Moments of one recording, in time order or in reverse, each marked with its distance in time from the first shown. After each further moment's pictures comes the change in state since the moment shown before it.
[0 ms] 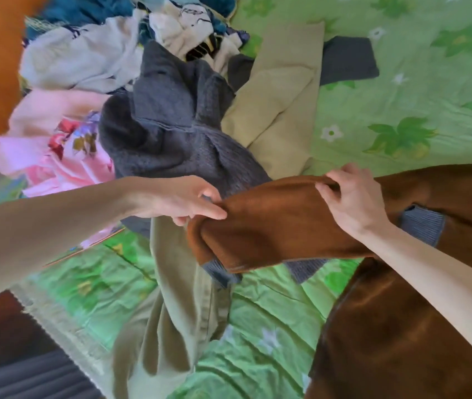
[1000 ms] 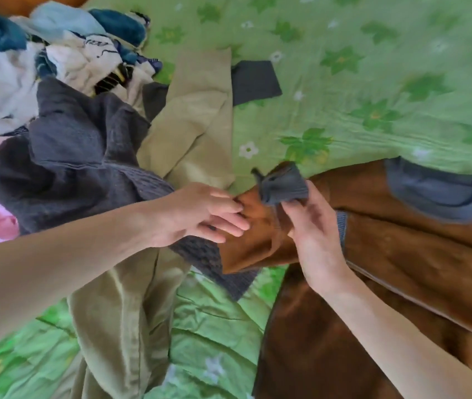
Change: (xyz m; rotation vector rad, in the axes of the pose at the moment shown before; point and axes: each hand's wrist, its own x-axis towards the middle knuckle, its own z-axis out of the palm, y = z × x) left_hand 0.052 0.126 0.061 -0.427 -0.132 0.205; right_hand -0.068 -0.004 -0.062 1.349 0.230 0.137
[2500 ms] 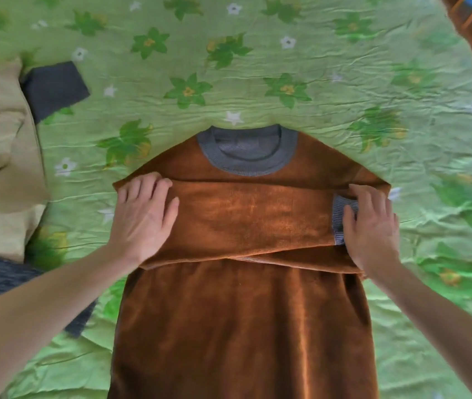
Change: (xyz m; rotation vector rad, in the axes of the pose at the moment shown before) left_hand 0.170 -0.005 0.213 1.403 0.670 0.802; right_hand -0.119 -0.003 -0.416 -1.409 0.573 0.209
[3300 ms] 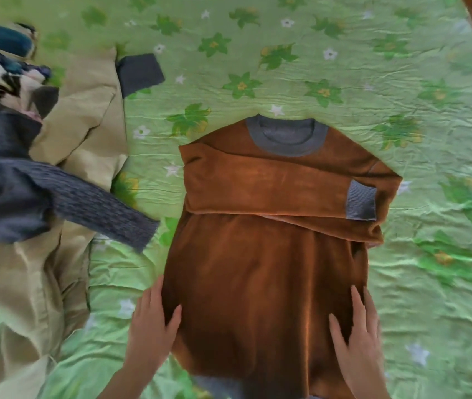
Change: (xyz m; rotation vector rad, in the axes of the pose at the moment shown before) left_hand -0.321 0.071 -0.051 -0.465 -0.351 -0.731; right_hand -0.274 0.016 0.005 0.233 -0.121 0.161
